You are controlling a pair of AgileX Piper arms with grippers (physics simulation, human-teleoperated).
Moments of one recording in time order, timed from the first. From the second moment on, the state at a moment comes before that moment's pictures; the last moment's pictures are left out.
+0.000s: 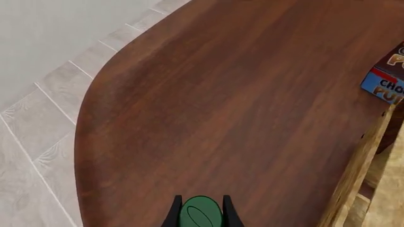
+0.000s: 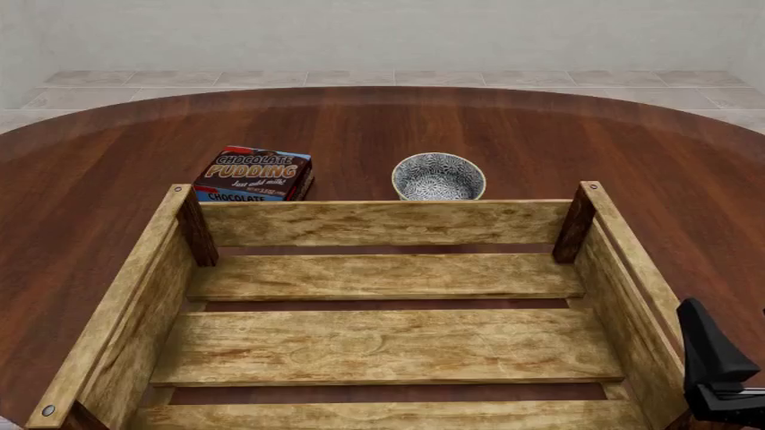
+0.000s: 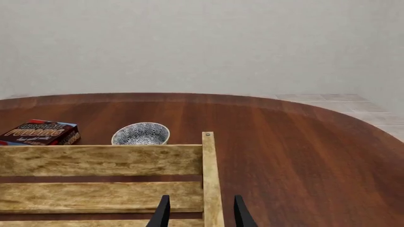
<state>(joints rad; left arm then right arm) 0.77 0.41 -0.11 0.20 0.14 0.00 0.01 -0.01 0.02 0.00</state>
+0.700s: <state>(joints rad) 0.63 0.42 -0.34 0.29 0.16 0.00 0.01 -0.01 0.03 0.00</state>
